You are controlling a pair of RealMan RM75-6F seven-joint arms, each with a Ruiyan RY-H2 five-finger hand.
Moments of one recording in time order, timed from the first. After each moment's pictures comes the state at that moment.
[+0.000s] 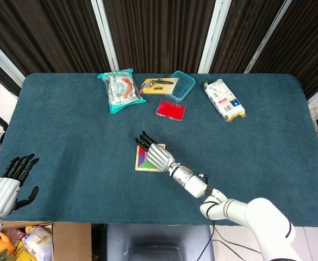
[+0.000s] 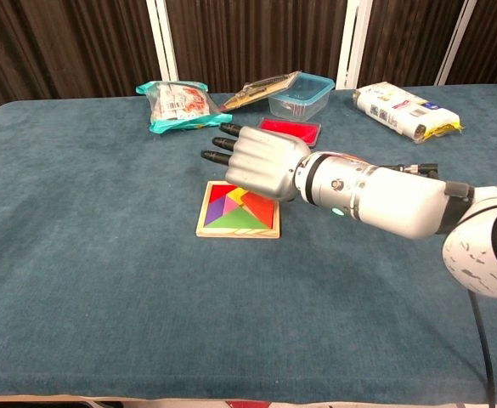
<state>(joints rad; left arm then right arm) -0.19 -1.09 0.02 -1.52 1.64 1.46 -0.19 1.06 -1.91 0.08 -0.86 -1.40 0.87 -1.00</state>
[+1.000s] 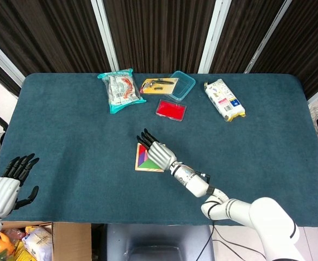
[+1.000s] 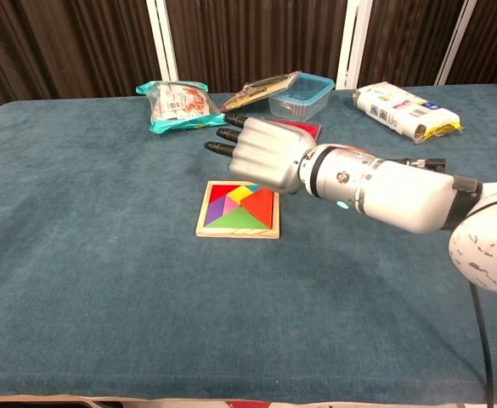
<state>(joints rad) -0.20 -1.09 0.01 -1.51 1.64 1.47 -0.20 1.04 -1.88 0.11 -0.90 -1.39 0.87 -1.02</state>
